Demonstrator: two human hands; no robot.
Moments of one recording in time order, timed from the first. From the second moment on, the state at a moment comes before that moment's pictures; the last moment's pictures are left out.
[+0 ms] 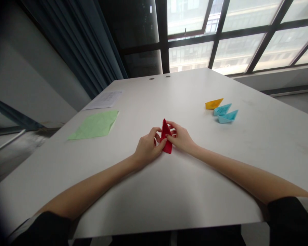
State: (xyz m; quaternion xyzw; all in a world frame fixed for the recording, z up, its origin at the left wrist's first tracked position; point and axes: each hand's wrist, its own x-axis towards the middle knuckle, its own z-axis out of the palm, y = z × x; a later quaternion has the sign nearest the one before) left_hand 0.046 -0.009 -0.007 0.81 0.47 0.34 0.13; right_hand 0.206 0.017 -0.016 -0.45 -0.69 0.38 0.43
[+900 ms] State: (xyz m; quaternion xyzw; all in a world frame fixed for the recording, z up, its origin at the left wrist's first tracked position) left_hand 0.036 0.027 -0.029 0.57 0.45 0.48 0.49; right_hand 0.232 0.037 -0.027 -0.44 -0.71 0.36 0.42
